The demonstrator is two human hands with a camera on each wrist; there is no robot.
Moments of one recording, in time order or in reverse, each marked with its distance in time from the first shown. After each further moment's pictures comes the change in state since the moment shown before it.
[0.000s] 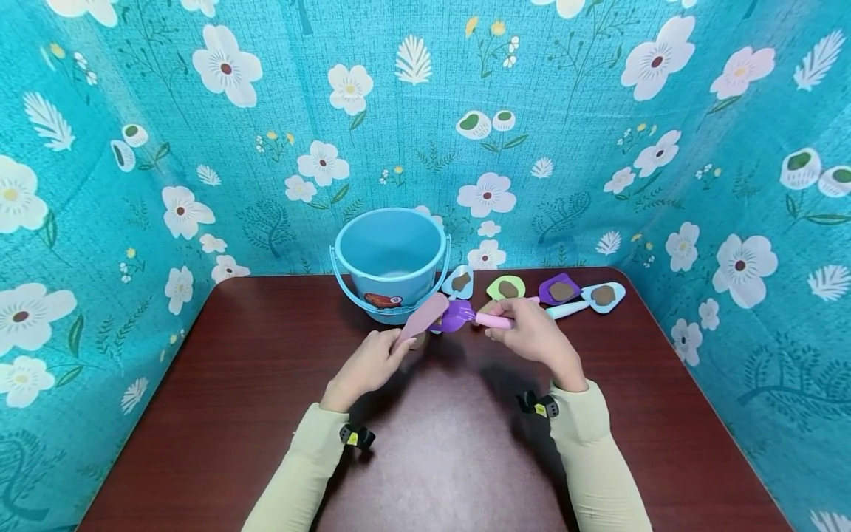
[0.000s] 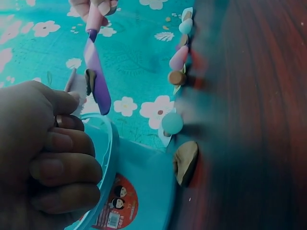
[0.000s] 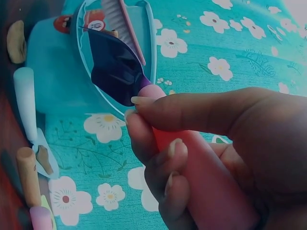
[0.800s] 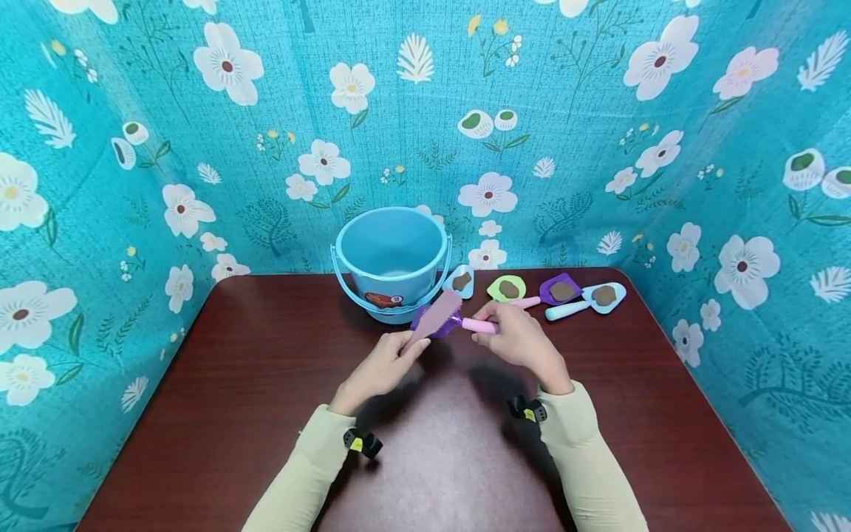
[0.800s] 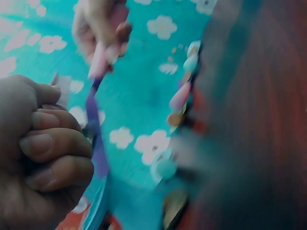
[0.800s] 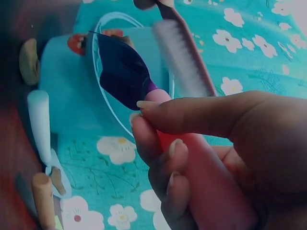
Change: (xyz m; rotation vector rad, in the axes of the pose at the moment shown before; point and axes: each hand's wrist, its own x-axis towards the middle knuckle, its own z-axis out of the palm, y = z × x) left_hand 0.000 0.014 0.010 -0.263 0.001 0.129; right_hand 0.004 -0.011 0.018 -0.059 -0.013 0.052
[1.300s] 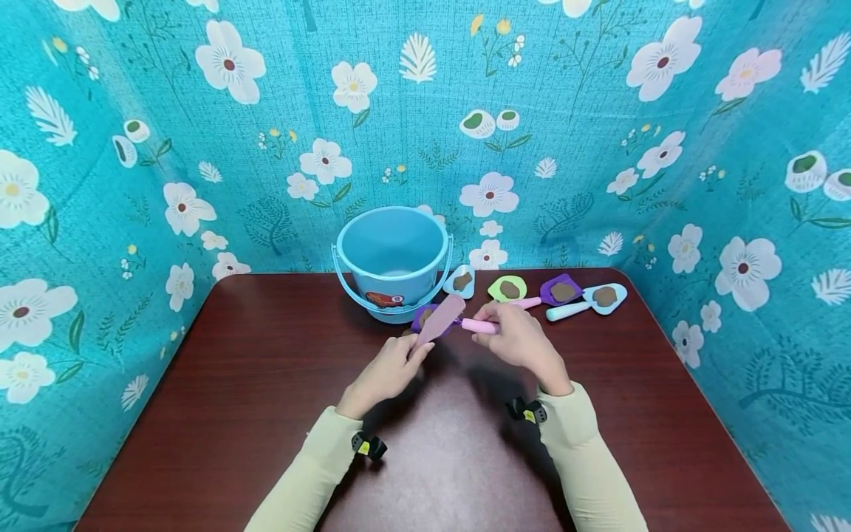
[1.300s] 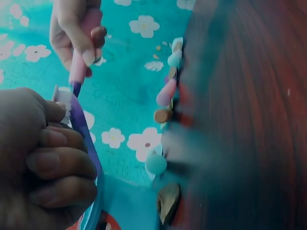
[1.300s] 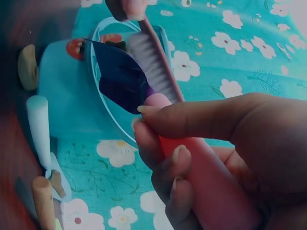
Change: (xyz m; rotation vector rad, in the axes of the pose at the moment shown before) left_hand 0.001 -0.004 0.012 0.162 0.003 -0.052; right_hand 0.000 -0.005 0.001 -0.026 0.020 0.011
